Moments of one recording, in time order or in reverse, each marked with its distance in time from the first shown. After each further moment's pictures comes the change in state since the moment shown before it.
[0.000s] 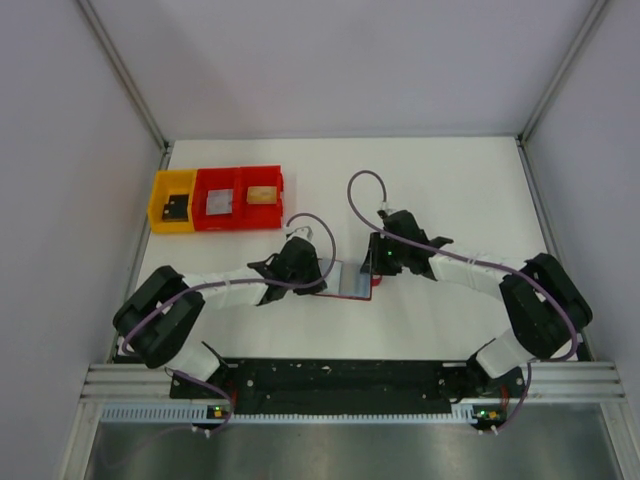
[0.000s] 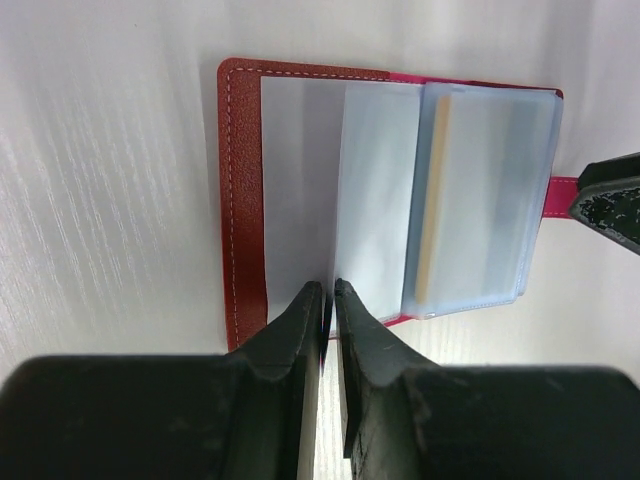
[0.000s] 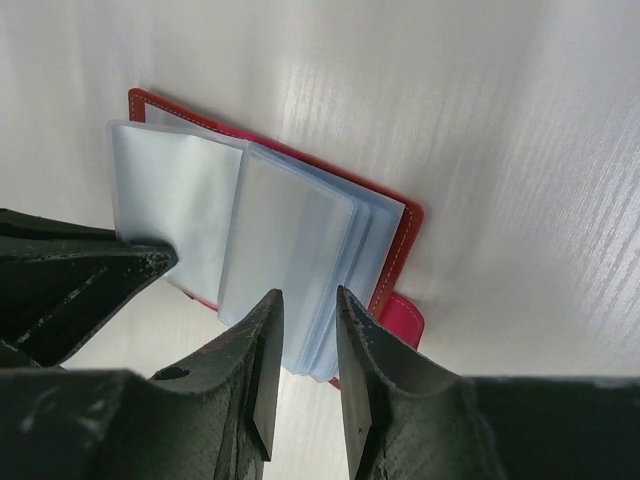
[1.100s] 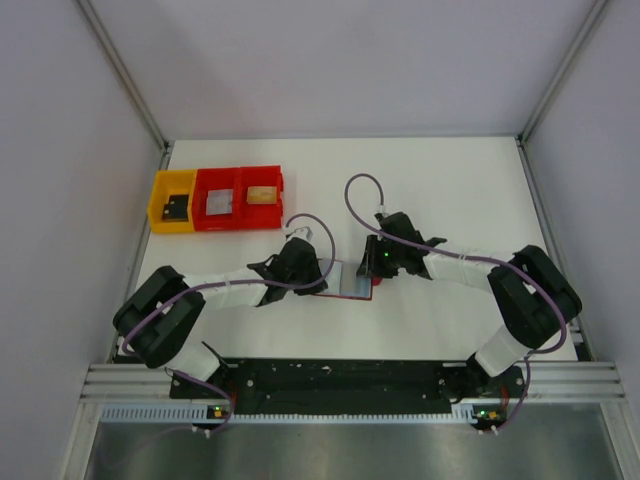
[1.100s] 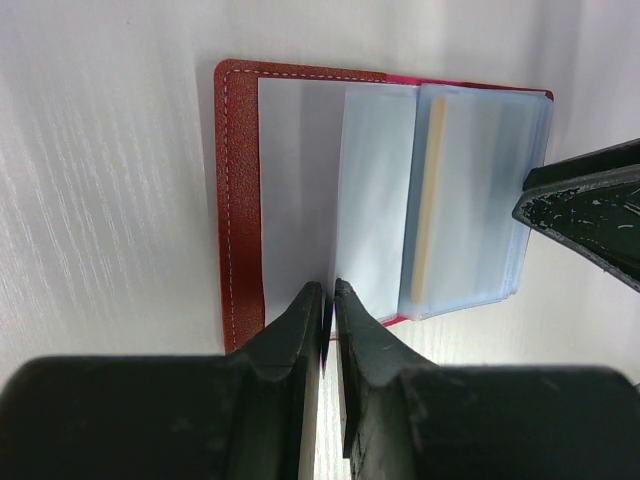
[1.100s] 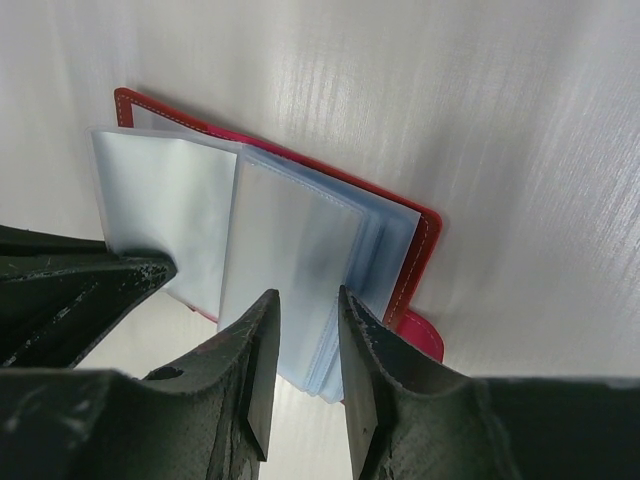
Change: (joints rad) left arm 0.000 0.004 -0.015 0.028 0.010 -0.022; right arm 0.000 0.069 0.000 0.045 -0.037 0.036
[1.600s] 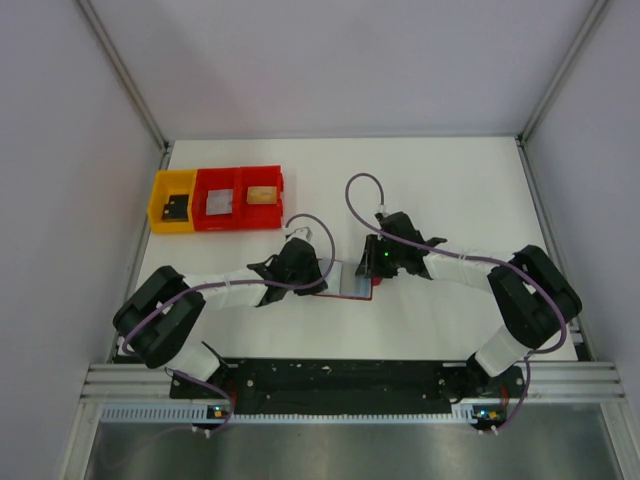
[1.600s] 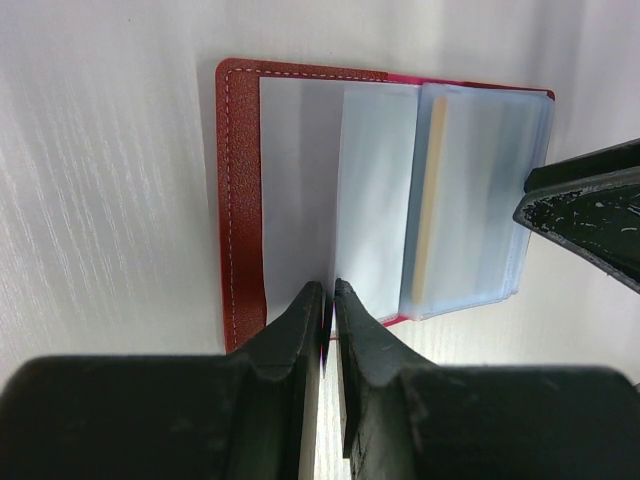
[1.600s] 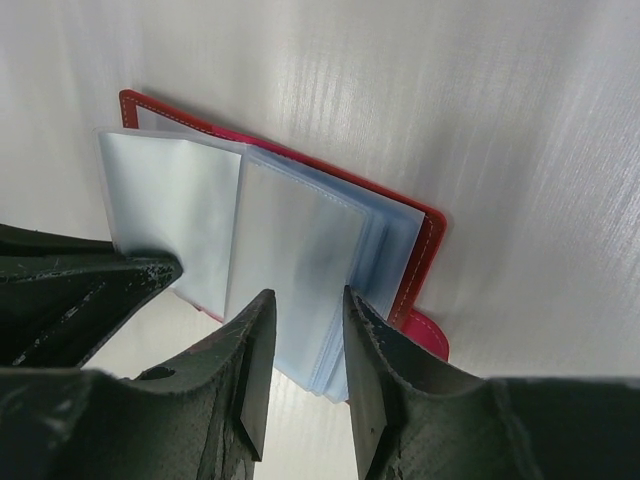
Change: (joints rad) left arm 0.000 0.000 -0.003 0.003 0.000 -0.002; right arm 0.000 0.000 0.000 0.002 -0.004 0.011
